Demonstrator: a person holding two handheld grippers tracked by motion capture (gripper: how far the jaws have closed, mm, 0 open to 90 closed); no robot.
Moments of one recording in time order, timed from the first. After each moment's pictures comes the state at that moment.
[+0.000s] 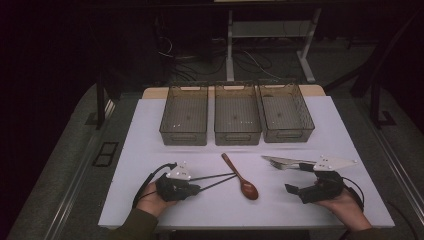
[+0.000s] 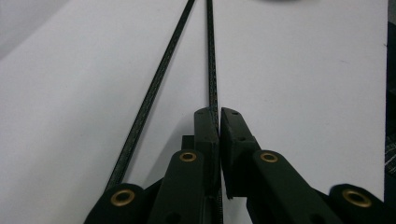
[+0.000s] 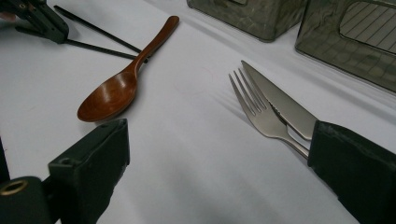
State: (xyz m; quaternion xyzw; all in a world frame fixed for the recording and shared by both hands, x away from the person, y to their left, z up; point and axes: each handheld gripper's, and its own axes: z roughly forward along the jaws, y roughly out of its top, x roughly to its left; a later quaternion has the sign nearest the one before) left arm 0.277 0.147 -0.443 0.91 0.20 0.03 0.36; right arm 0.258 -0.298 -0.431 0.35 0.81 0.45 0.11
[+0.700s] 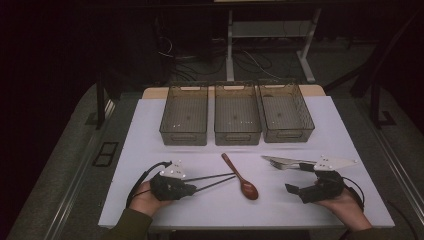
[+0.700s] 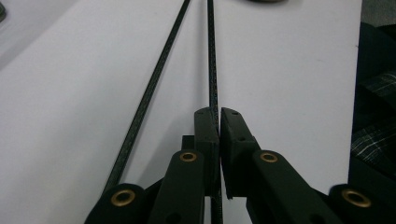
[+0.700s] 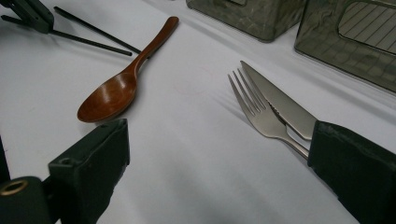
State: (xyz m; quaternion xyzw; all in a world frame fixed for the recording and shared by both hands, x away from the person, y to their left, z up) left arm 0.274 0.159 -0.427 0.91 0.20 0.01 0.36; right arm 0.258 -0.299 -0.431 0.35 0.81 0.45 0.11
